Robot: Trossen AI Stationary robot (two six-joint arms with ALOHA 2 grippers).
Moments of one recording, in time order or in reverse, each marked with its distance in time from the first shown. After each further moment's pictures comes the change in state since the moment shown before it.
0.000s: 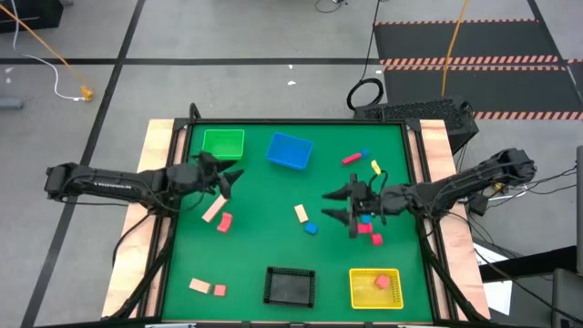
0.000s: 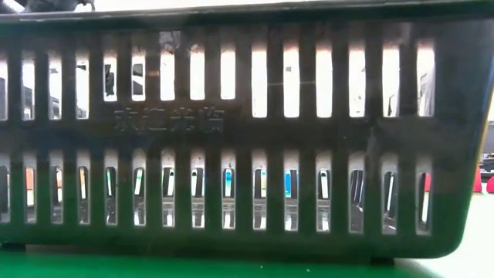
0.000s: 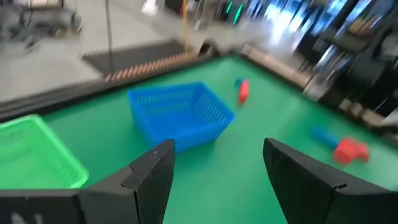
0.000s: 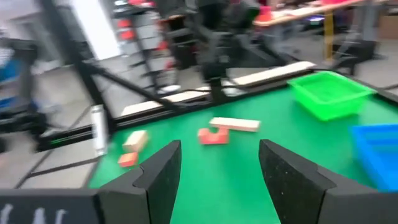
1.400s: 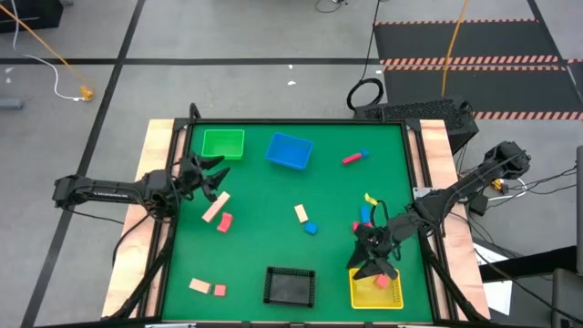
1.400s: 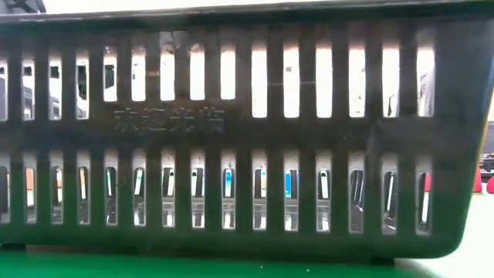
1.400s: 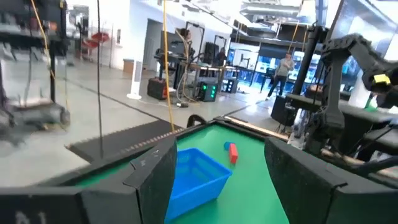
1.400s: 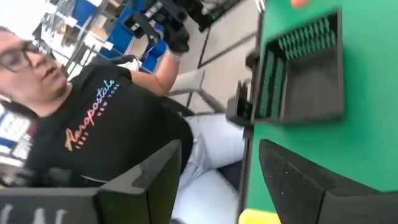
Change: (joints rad) left arm -0.033 -0.399 -0.330 0.393 -0.023 0.307; right arm 0.283 0.000 0.000 -0.134 -0.512 0.519
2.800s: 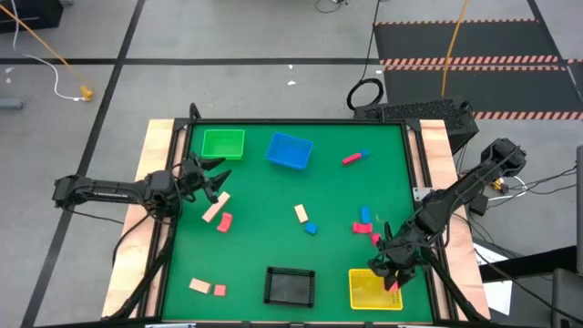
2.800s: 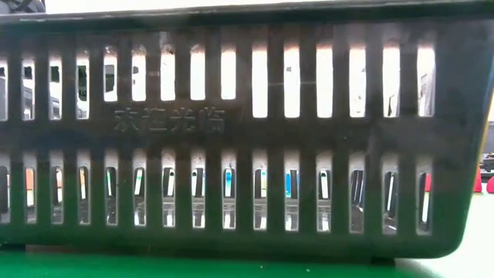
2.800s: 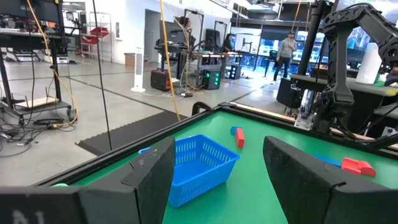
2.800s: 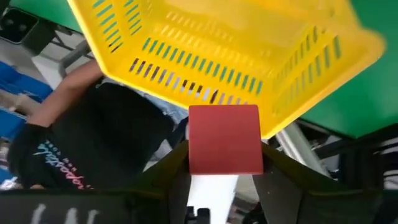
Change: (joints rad) left arm 0.002 0.000 0.000 -0.058 0.000 0.073; right arm 0.154 0.014 0.000 -0.496 -0.321 1.338
